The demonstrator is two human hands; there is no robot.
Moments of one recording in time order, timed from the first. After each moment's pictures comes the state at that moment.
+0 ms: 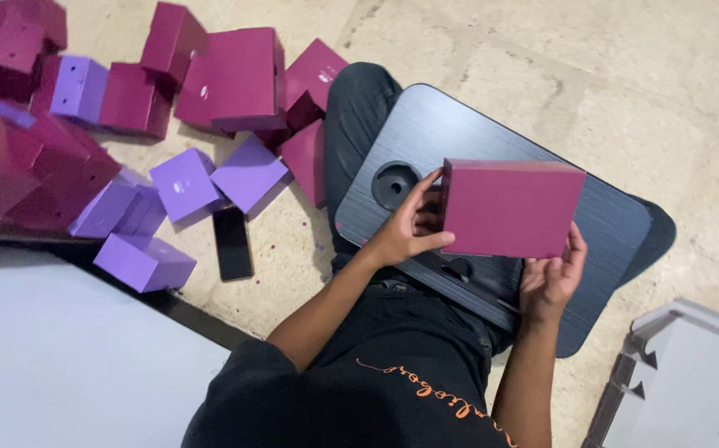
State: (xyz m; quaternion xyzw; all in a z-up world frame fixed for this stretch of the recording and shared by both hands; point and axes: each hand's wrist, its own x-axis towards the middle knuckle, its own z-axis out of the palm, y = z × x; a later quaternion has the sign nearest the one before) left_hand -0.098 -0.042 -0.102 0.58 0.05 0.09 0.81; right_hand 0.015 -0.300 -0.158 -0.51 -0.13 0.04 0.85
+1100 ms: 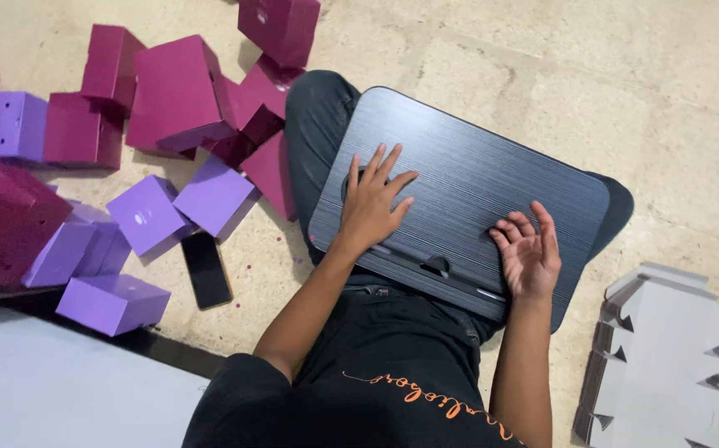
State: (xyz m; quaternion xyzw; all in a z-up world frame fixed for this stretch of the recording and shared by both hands) left_hand -0.065 -0.015 -0.087 0.95 0.05 0.19 0.24; right_hand 0.028 -0.314 -0.145 -0.36 -0.07 0.19 0.91
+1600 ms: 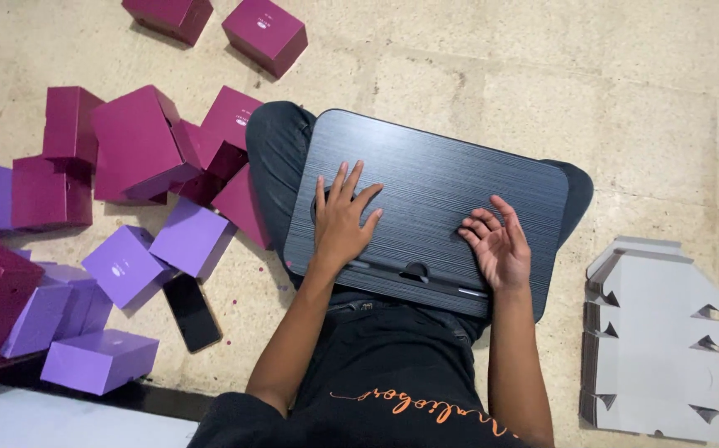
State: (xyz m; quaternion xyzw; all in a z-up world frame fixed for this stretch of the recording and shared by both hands) left_hand -0.065 -0.014 -0.076 0.96 0.06 0.15 0.24; right_hand 0.032 -0.312 -0.148 -0.32 -0.07 0.22 0.92
